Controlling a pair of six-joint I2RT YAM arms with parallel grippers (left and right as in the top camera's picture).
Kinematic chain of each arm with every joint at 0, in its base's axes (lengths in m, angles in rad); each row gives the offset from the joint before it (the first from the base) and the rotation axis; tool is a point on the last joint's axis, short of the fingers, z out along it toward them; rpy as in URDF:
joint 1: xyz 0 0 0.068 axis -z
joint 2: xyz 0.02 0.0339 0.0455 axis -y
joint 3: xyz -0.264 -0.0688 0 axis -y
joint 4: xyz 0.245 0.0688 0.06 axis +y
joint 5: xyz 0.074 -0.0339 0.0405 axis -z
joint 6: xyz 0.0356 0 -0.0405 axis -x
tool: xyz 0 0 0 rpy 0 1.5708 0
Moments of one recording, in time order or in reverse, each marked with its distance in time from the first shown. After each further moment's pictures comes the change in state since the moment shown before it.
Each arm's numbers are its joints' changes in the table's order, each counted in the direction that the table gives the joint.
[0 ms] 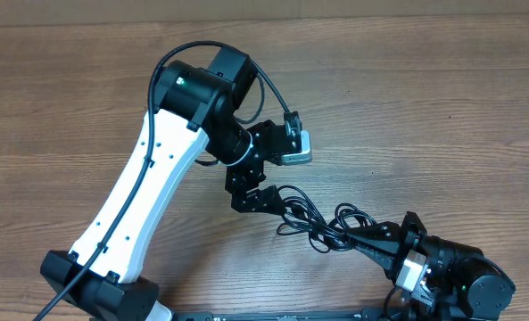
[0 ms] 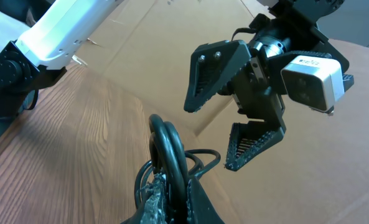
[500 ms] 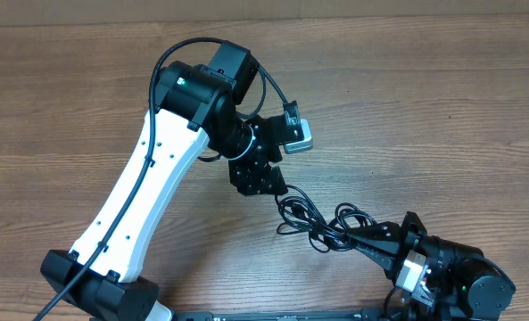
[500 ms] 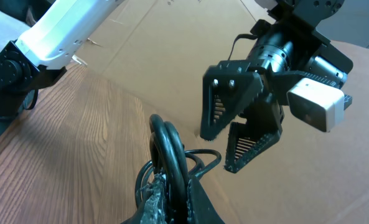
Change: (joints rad) left arm -0.007 0.000 -0.010 -0.088 -0.071 0.165; right arm 0.000 0.000 0.000 -0.005 0.000 0.000
